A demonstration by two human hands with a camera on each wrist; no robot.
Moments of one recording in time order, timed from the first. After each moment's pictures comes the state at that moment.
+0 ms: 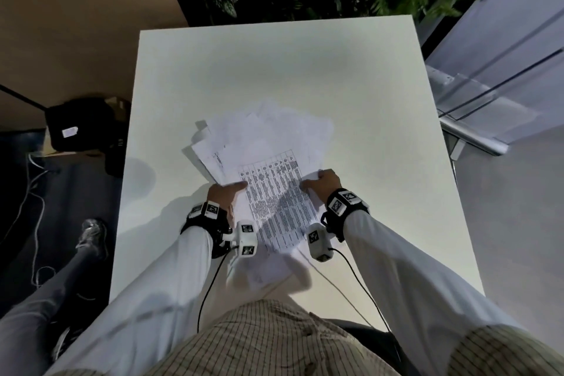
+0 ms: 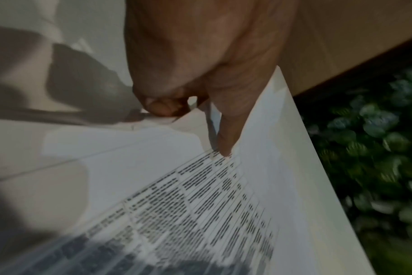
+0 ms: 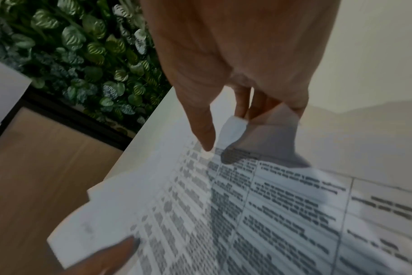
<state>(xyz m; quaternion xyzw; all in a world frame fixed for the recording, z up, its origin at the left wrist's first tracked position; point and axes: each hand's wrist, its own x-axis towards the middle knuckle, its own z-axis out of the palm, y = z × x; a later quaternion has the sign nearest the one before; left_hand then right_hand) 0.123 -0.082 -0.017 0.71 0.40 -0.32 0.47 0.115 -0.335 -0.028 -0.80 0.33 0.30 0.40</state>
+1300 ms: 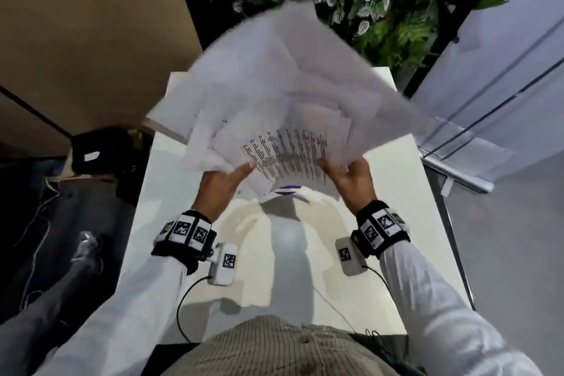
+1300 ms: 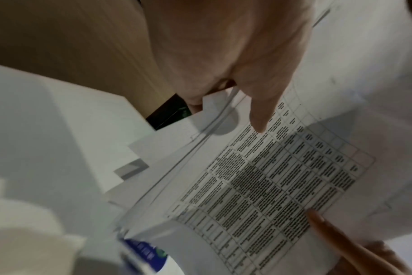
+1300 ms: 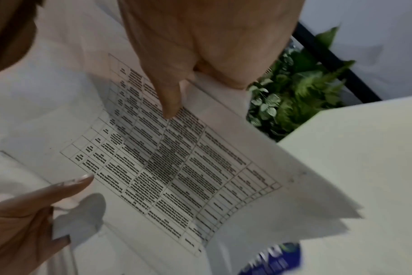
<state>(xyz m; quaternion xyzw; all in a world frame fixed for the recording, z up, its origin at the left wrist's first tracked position) 0.059 -0.103 0.148 0.79 0.07 -0.06 0.61 0.047 -0.368 0.120 -0.78 0.11 -0.06 0.61</state>
